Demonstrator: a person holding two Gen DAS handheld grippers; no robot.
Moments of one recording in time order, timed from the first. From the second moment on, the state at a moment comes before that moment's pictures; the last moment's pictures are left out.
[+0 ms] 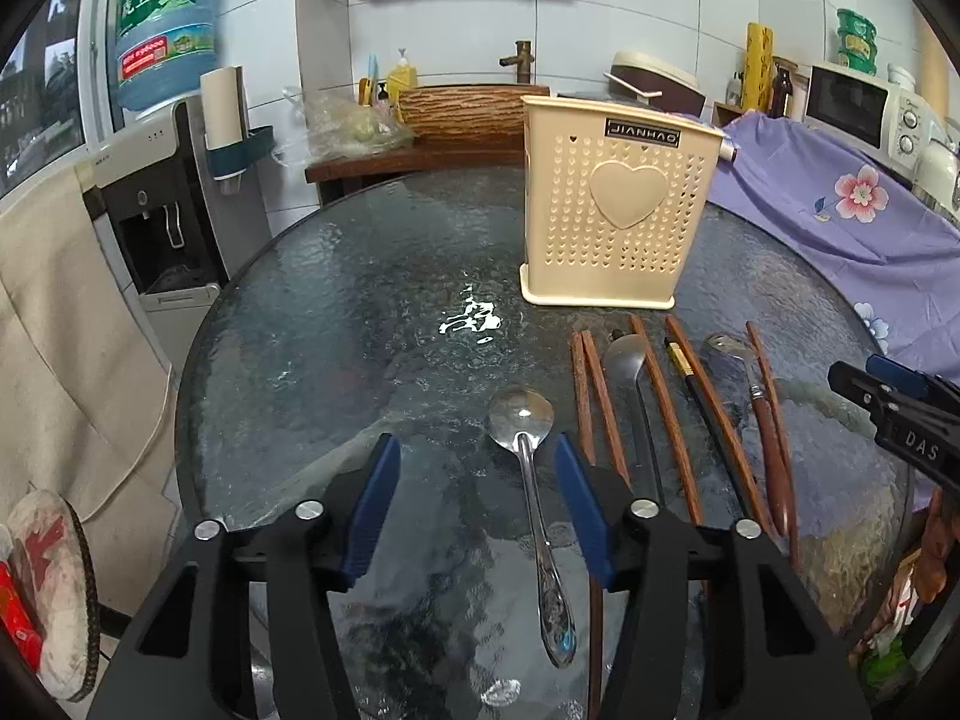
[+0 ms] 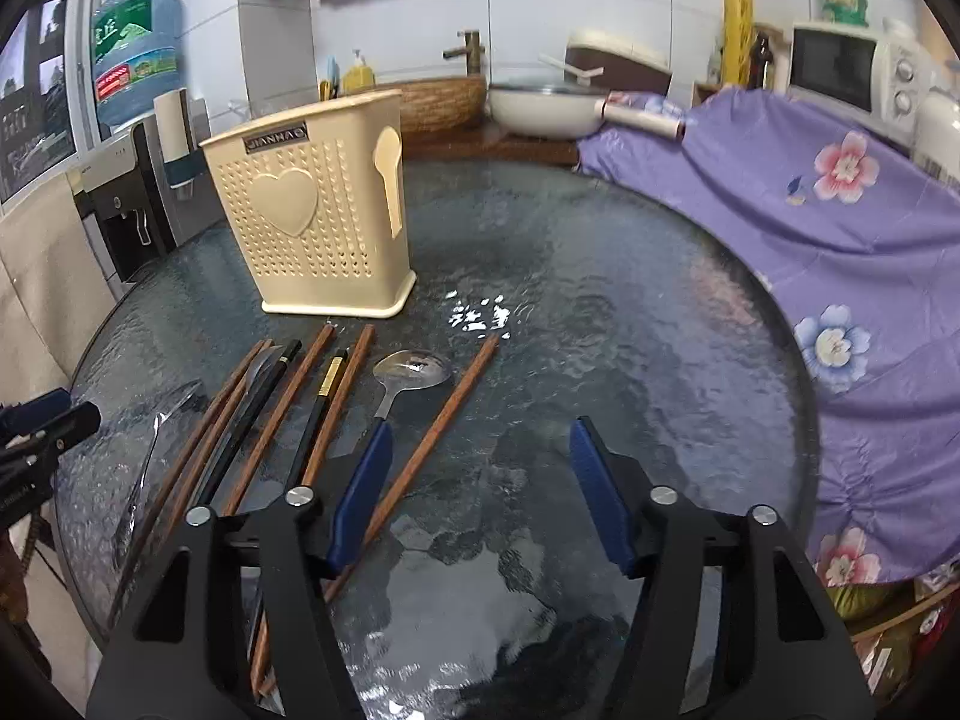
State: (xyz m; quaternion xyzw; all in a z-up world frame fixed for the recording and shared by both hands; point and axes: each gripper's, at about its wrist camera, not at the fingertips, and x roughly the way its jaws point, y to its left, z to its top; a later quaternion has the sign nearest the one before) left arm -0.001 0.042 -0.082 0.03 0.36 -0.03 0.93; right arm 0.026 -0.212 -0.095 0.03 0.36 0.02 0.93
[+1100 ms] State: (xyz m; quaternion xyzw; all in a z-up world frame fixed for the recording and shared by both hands) left arm 0.040 0.028 -0.117 0.03 0.43 -0.05 0.90; right arm 0.105 -0.199 -0.134 0.02 0.47 -0.01 0.88
